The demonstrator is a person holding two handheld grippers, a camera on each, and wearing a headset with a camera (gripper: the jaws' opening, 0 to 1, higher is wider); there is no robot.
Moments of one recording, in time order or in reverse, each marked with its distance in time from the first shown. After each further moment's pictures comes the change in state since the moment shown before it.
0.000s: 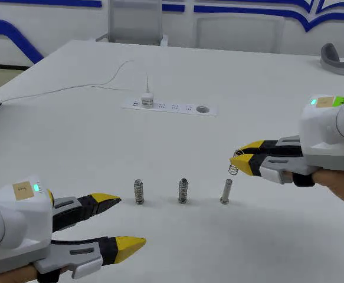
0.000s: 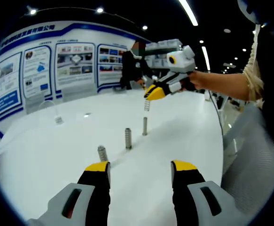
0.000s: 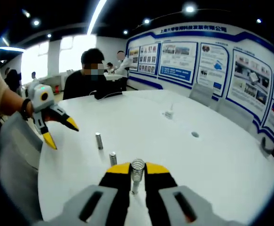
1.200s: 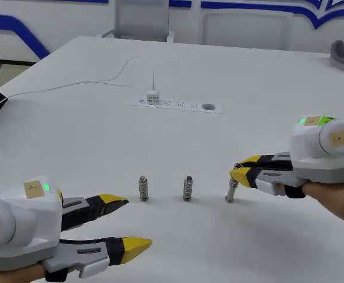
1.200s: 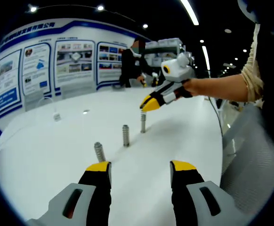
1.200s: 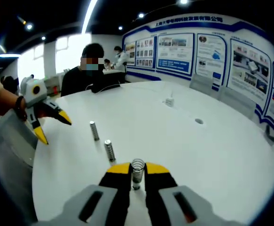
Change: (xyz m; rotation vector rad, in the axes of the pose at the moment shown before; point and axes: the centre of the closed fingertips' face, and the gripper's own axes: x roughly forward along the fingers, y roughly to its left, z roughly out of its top) left arm 0.003 -0.002 -0.007 -0.014 0.017 -0.009; right arm 0.025 -0.002 -0.034 0.057 0.043 0.007
